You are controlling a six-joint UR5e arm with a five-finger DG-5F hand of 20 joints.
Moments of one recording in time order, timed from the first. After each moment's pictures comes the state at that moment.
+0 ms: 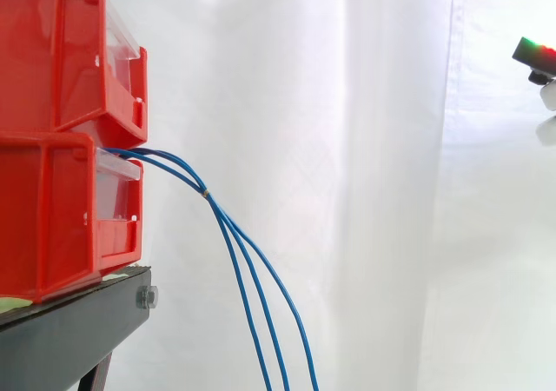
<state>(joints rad) 0.10 -1.66 -1.64 -3.15 -1.34 -0.05</state>
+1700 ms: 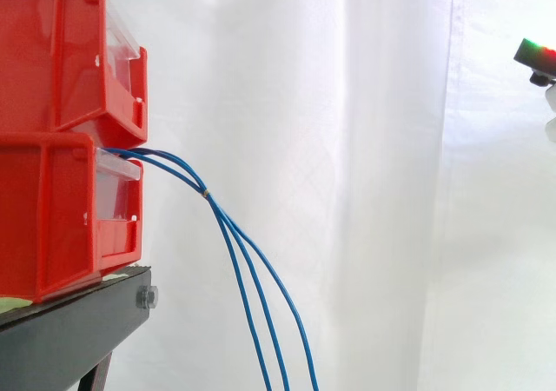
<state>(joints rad) 0.10 -1.66 -1.64 -3.15 -1.34 -0.05</state>
